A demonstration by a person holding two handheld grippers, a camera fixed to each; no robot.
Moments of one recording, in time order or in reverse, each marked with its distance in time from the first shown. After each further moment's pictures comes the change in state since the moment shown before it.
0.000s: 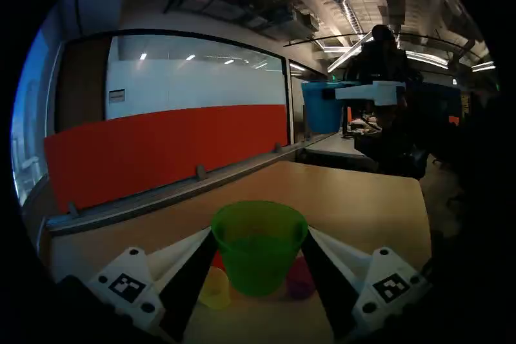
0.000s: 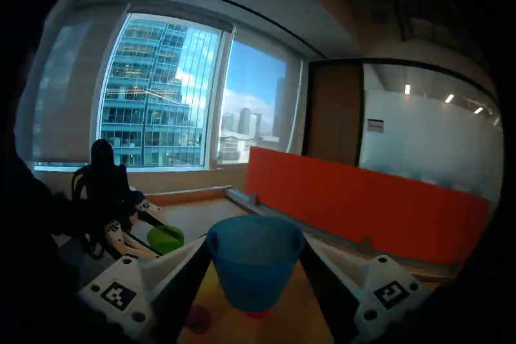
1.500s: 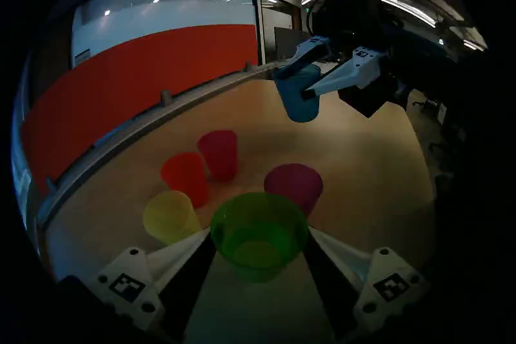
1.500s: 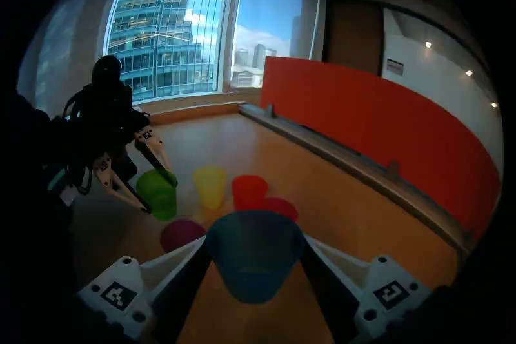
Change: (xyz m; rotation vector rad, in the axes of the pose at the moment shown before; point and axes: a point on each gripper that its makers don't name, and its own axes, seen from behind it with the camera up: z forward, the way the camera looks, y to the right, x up) left arm -0.138 0.028 0.009 -0.151 -0.395 0.078; right arm -0.190 -0.009 0.013 0.082 -0.375 -0.013
